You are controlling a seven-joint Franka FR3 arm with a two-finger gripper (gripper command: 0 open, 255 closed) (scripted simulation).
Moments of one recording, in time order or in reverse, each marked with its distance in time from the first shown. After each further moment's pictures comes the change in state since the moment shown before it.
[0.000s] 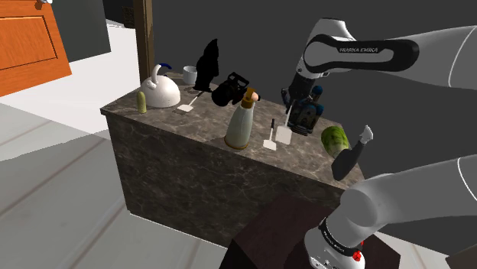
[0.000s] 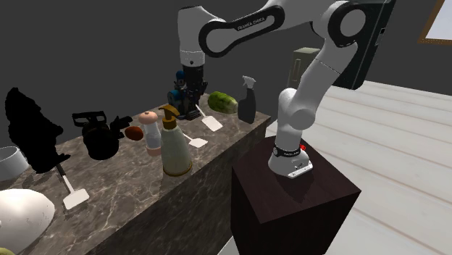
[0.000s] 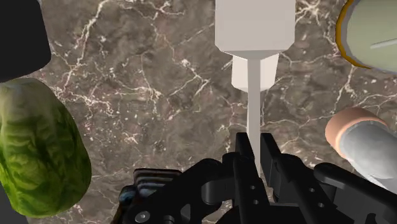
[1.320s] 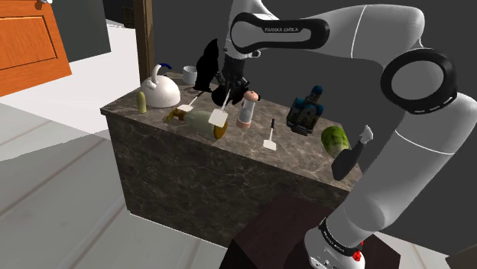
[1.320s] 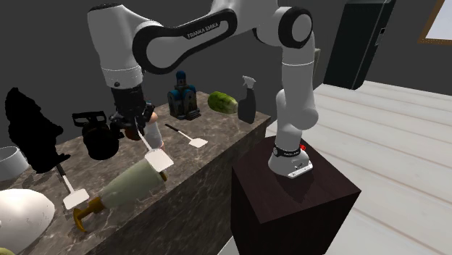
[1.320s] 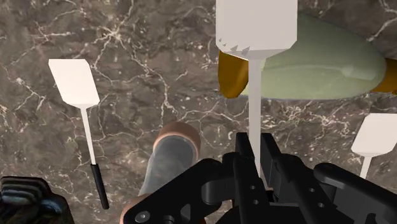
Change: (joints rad) arm 0.148 0.610 0.250 0.652 -0.082 -0.070 0.420
